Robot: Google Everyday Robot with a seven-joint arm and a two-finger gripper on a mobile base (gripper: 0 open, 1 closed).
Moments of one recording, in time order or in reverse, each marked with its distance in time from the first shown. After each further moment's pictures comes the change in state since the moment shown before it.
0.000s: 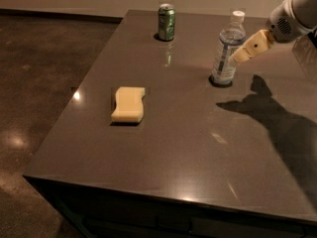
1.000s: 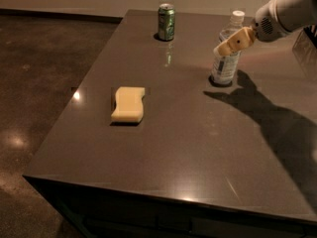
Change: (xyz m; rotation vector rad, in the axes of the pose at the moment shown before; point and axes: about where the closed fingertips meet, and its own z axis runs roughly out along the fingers) arm -0.036 0.004 0.027 -0.008 -0.147 0.039
